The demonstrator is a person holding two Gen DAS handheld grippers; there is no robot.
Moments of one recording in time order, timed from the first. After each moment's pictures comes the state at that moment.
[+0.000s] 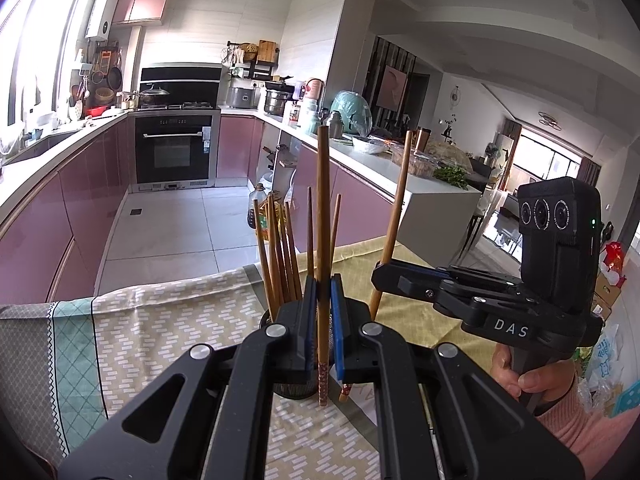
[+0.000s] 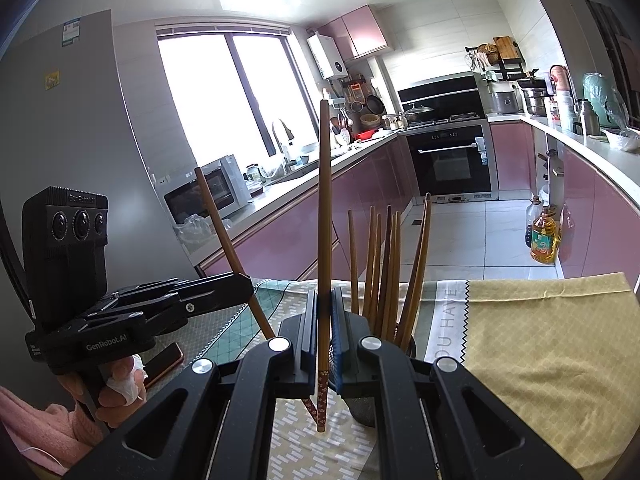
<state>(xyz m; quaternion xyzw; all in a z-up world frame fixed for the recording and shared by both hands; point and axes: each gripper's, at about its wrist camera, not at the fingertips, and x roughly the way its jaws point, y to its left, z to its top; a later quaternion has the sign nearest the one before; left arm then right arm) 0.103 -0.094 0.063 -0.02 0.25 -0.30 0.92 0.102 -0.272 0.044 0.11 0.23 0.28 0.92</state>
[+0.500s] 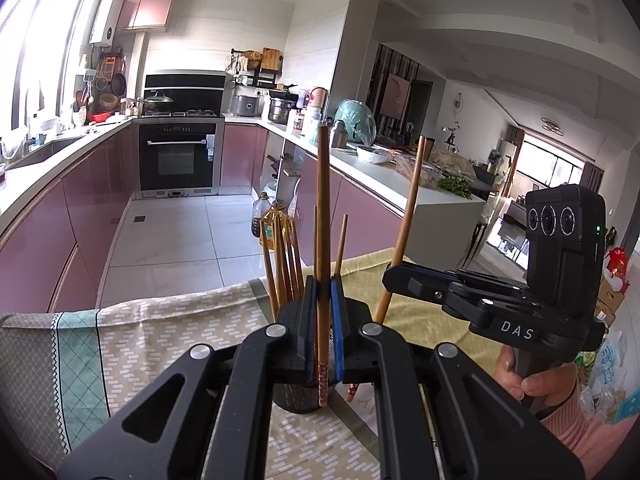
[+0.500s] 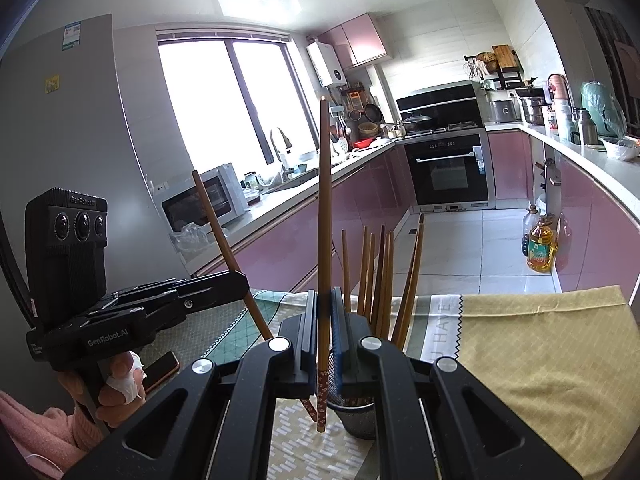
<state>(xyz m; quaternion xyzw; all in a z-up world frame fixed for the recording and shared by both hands) 0.109 -0.092 0.072 -0.02 0.24 -0.29 0.93 0.107 -0.276 0.052 0.10 0.22 0.27 0.93</state>
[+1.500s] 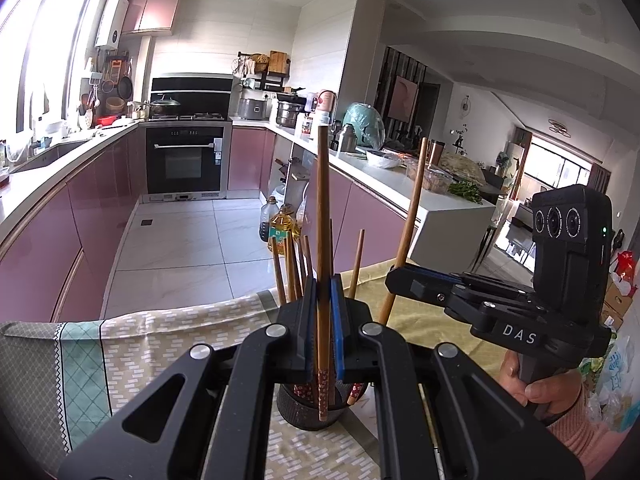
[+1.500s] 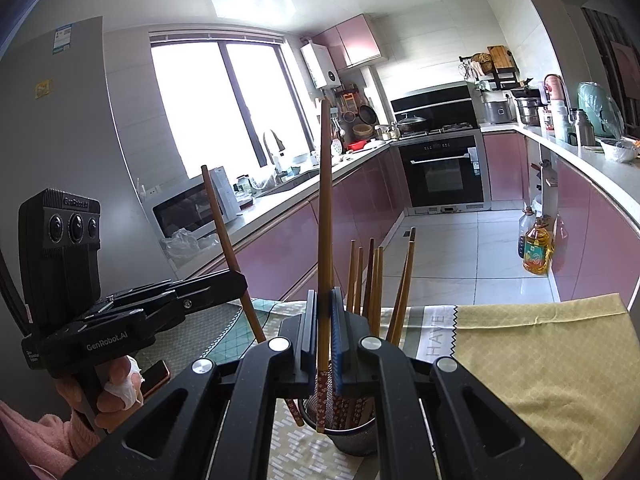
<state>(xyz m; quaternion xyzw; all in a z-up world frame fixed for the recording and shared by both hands) 0.117 -0.094 0.078 -0.02 0.24 -0.28 0.93 0.122 -0.277 0.054 0.11 0.22 0.26 0.93</state>
